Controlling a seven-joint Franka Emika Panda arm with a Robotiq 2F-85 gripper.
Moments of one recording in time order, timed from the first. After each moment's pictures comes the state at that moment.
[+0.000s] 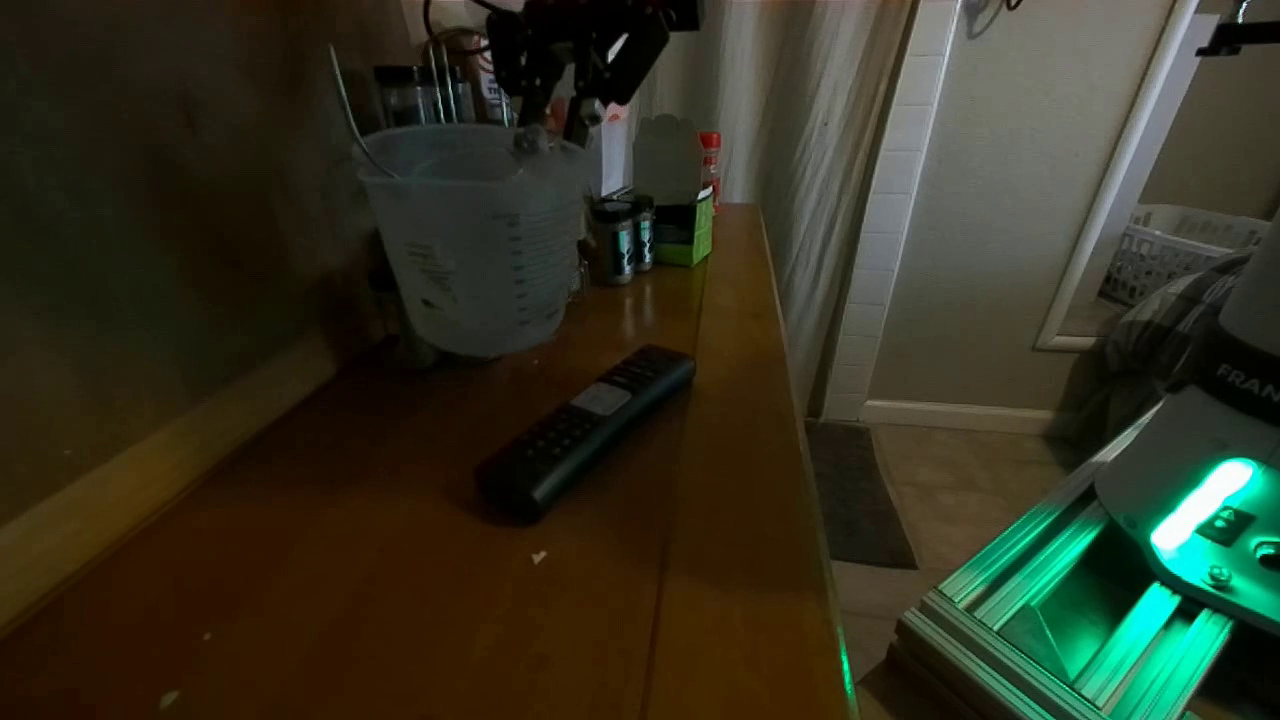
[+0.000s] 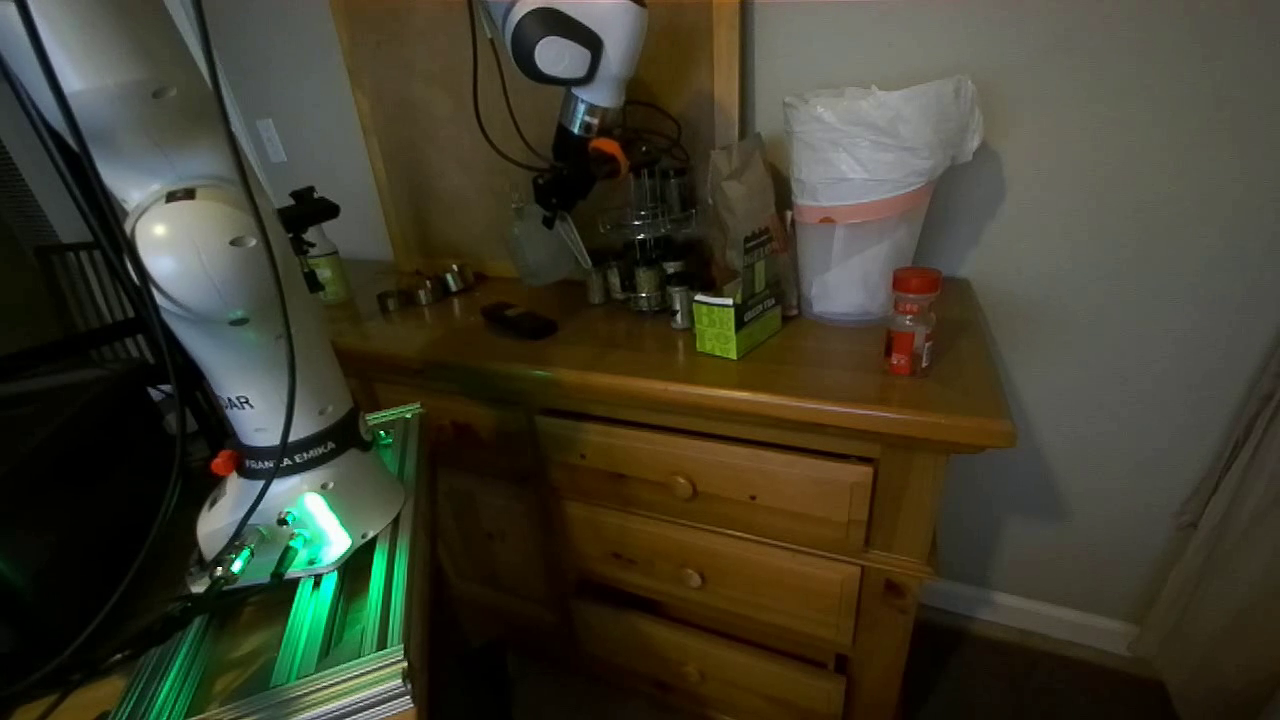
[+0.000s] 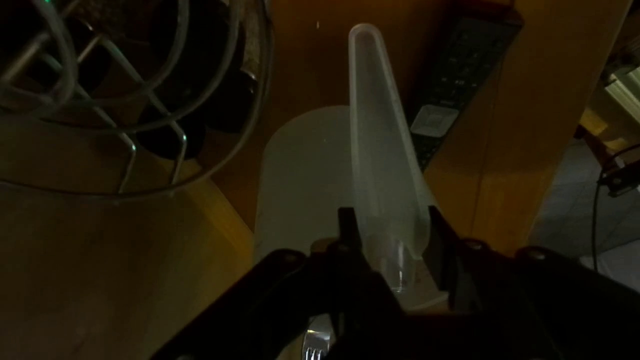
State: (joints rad) arm 0.26 -0.11 0.19 -2.31 0.65 2.02 -2.08
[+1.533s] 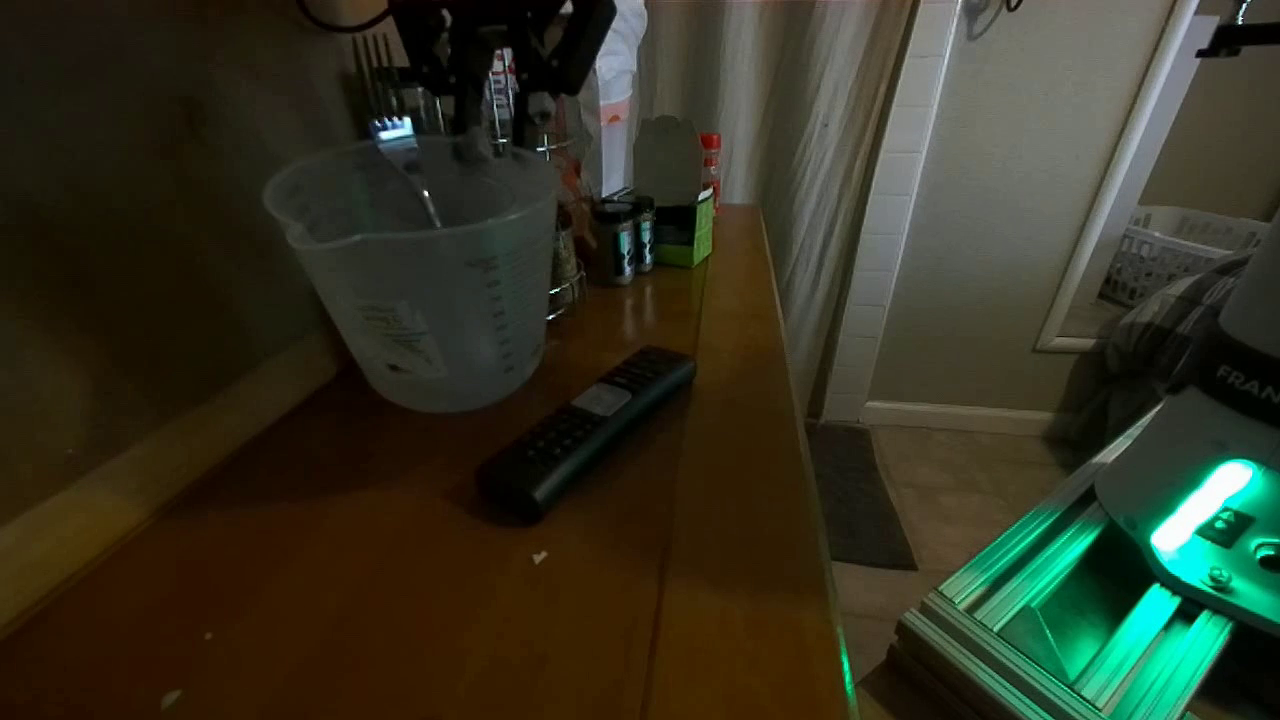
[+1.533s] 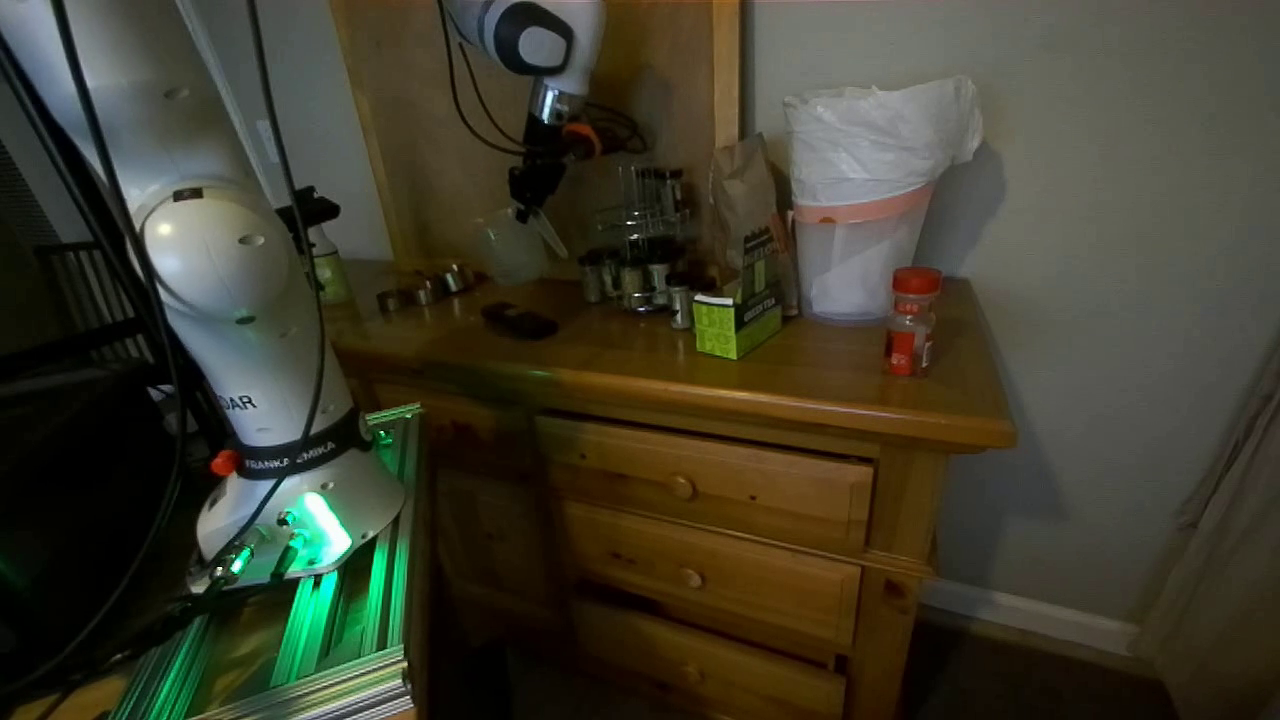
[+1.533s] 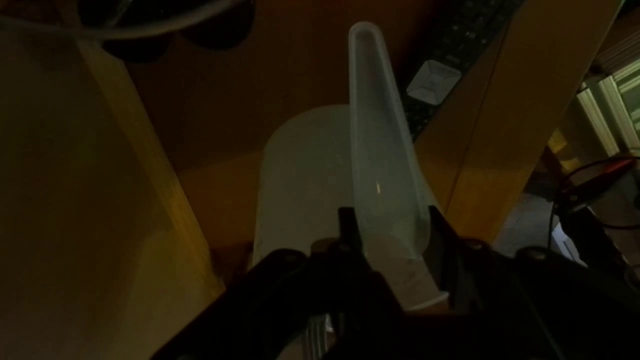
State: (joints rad) arm 0.31 -0.07 0.32 -2.22 0.51 2.00 -1.98
